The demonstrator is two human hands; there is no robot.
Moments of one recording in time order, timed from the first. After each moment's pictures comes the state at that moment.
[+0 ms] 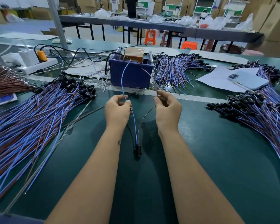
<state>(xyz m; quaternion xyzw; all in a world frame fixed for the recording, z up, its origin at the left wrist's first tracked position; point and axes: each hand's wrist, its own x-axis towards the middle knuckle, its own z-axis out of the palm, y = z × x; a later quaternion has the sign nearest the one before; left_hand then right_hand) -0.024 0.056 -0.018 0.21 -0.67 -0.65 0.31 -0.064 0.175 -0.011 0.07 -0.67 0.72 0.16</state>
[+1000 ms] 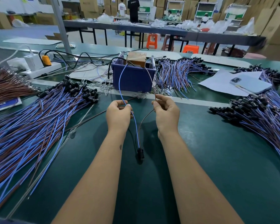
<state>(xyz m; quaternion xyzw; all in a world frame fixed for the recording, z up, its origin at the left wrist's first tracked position) -0.025 0.053 -0.019 0.24 -0.64 -0.66 0.30 -0.062 0.168 -0.010 0.07 -0.63 0.76 0.10</state>
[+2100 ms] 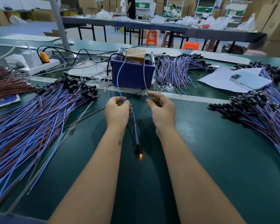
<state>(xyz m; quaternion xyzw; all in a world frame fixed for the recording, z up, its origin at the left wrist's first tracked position) -0.025 0.053 -0.017 0.24 -0.63 -0.67 0.31 -0.062 0.166 -0.013 0.12 -0.66 0.74 0.07</state>
